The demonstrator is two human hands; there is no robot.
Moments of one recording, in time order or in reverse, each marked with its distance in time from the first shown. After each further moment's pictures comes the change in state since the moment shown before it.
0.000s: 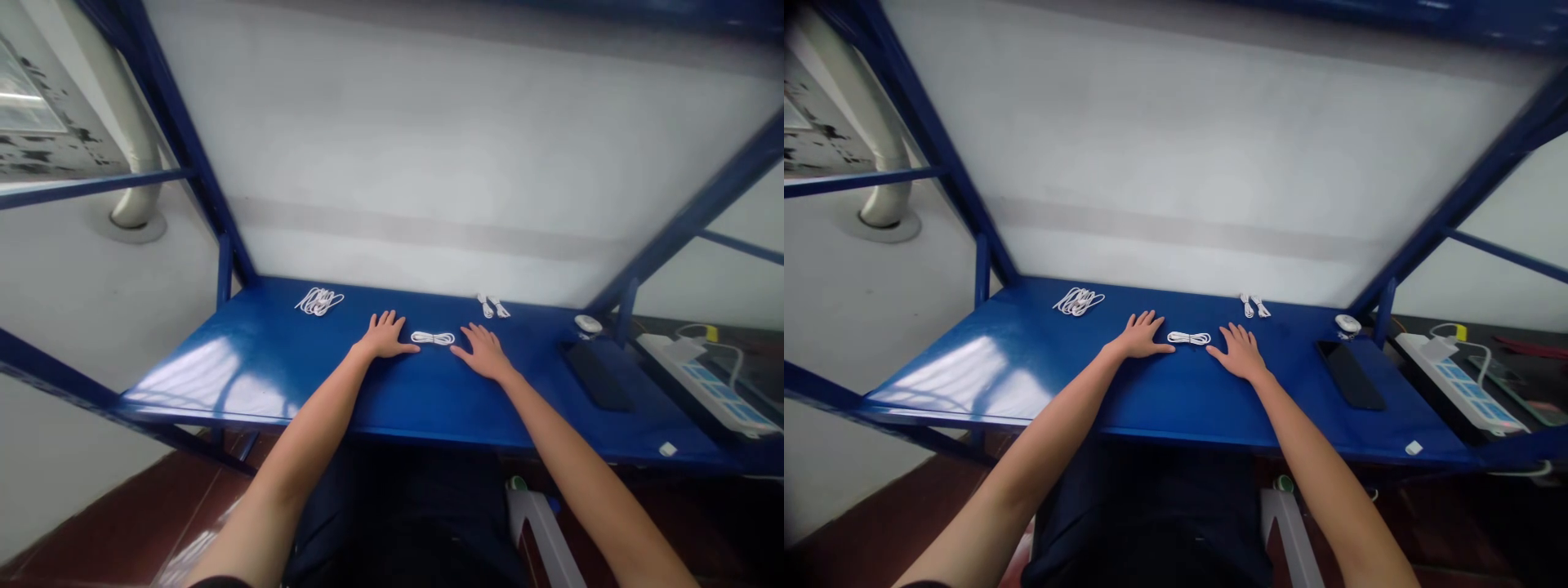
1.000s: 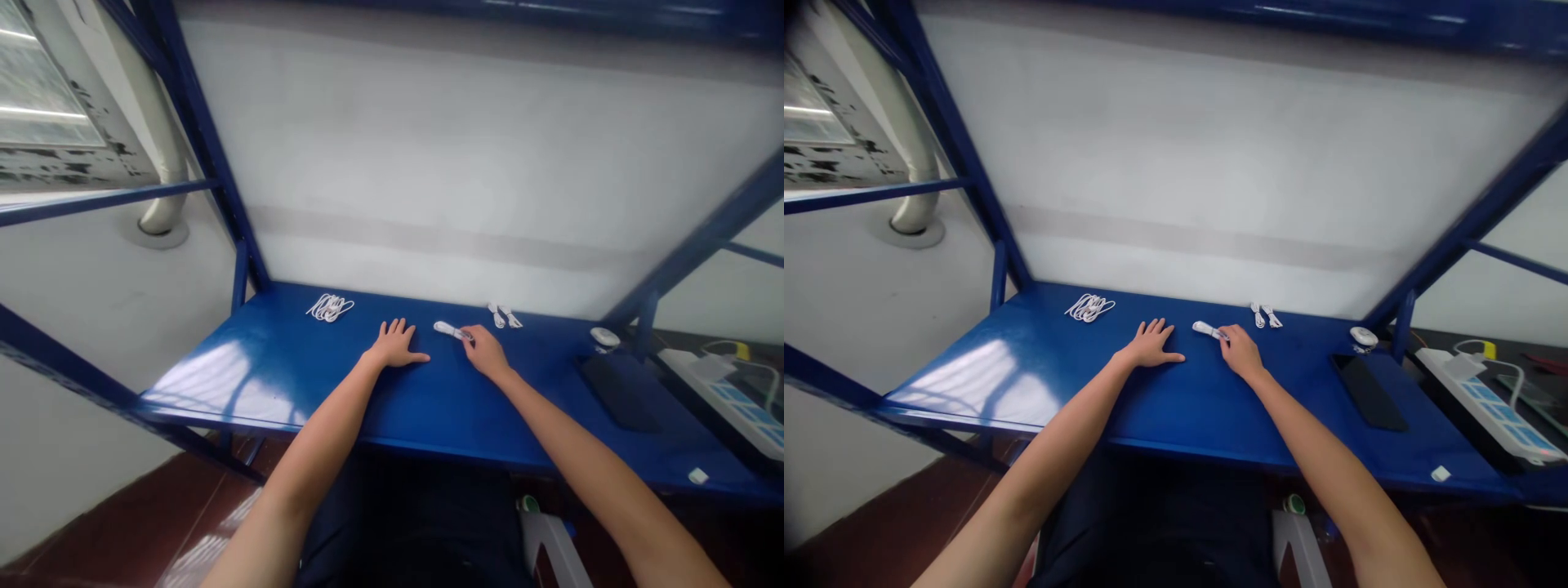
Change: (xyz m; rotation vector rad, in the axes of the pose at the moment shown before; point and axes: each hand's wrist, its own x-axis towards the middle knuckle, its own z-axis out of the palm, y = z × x) left_hand -0.002 -0.002 0.001 -0.033 0.007 0.018; right_hand 0.029 -0.019 0.001 0.194 0.328 -0.151
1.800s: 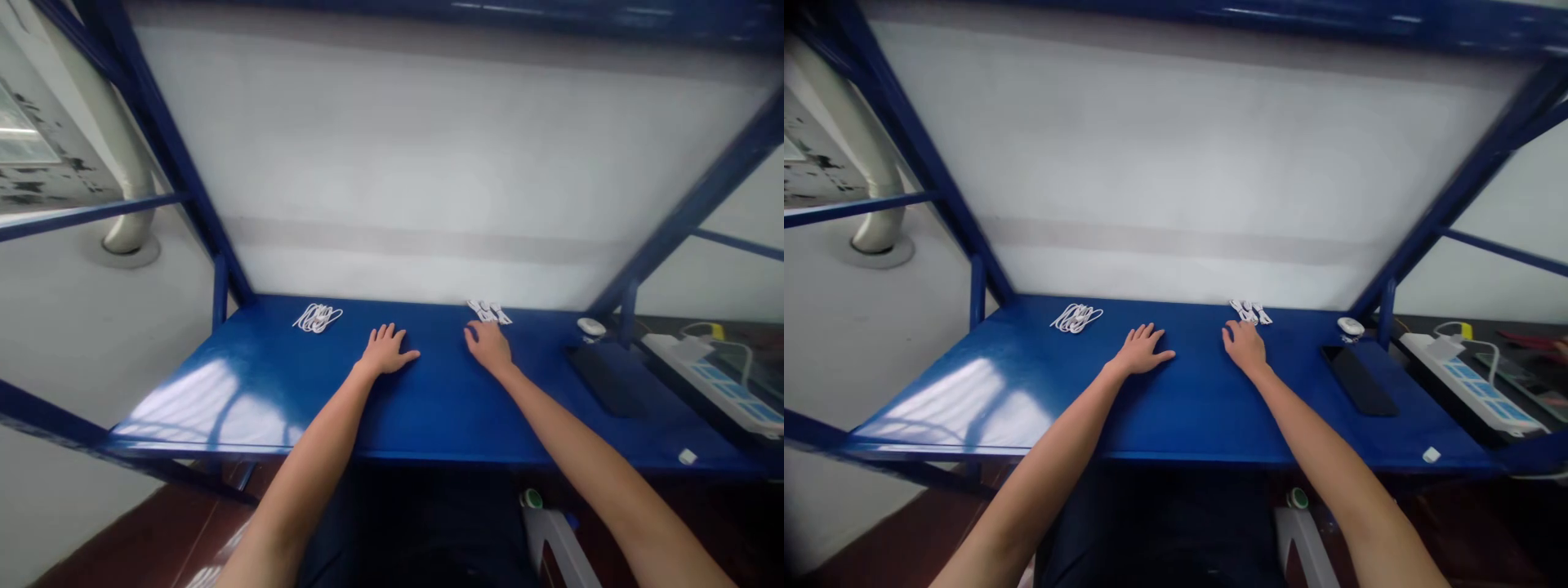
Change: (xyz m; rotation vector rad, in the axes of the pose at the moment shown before) left_hand -0.001 0.004 -0.001 -0.004 0.050 -0.067; right_hand 0.003 0.017 -0.005 -0.236 0.106 0.149
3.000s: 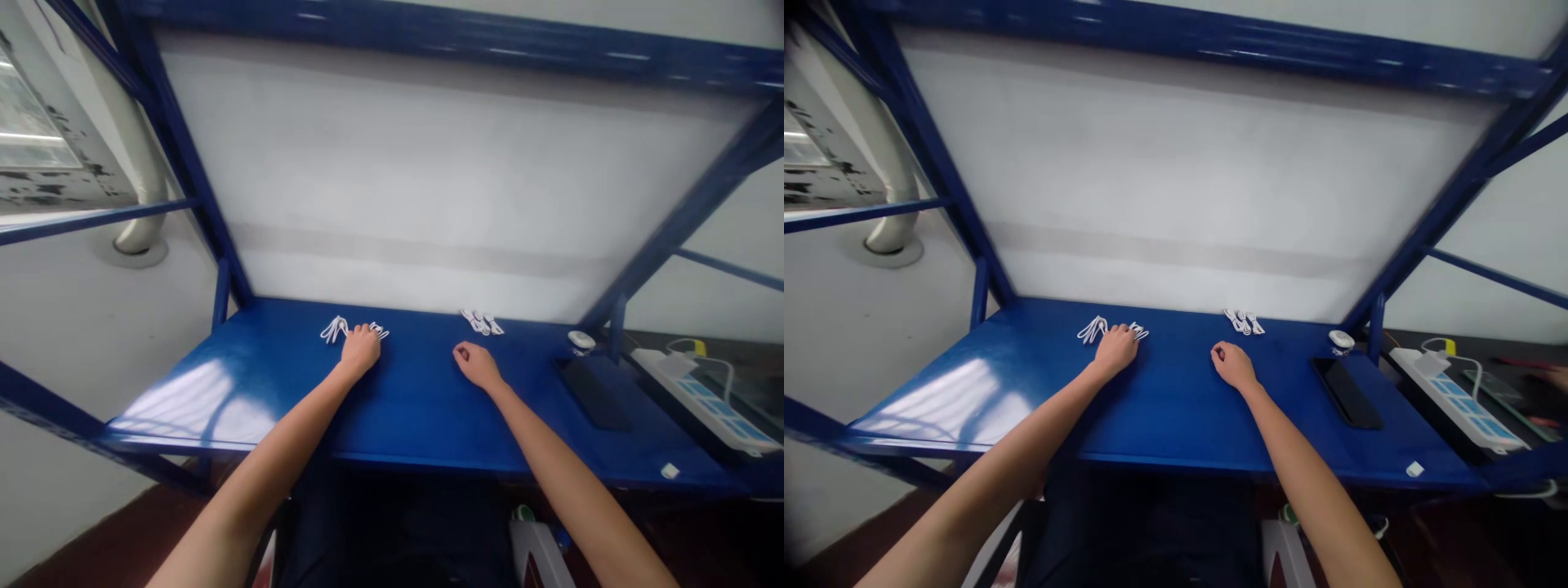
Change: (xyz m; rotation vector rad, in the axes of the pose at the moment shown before) left_hand 0.000 -0.024 -0.008 0.302 0.353 -0.088; right_hand -0.015 0.001 -0.005 0.279 -0.175 -0.025
